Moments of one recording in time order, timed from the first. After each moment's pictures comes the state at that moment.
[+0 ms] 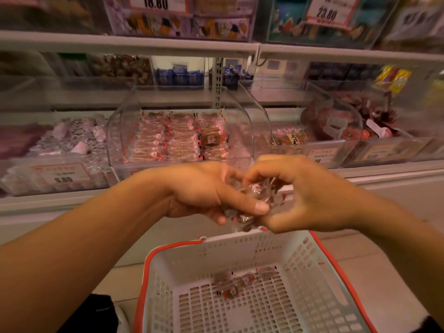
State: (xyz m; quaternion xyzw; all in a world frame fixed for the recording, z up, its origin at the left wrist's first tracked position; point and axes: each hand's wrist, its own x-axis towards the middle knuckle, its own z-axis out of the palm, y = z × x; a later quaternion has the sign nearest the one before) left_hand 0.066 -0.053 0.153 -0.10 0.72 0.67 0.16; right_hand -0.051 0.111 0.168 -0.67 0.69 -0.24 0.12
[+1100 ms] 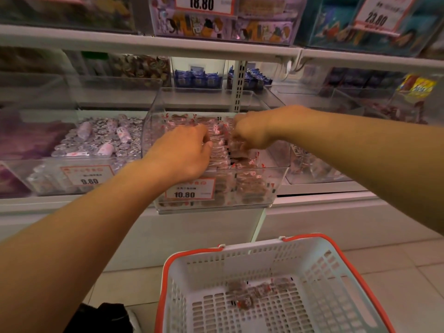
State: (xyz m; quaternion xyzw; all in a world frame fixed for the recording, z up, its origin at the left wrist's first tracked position) left_hand 0.070 -0.158 0.145 -0.25 0.95 0.10 -0.16; right_hand -0.113 -0.096 0.178 -0.59 0.76 0.27 0.01
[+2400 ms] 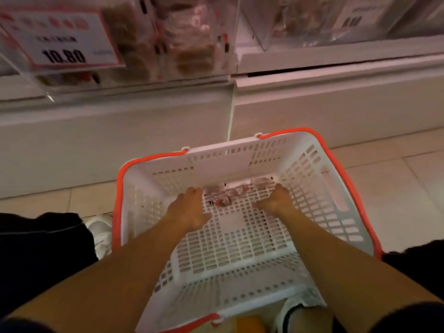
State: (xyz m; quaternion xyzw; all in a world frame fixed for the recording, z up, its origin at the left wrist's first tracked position) left_hand 0.088 -0.020 -0.188 -0.31 0.89 0.23 0.25; right_hand -0.095 0.157 -0.242 -0.09 0.91 -0.17 0.38
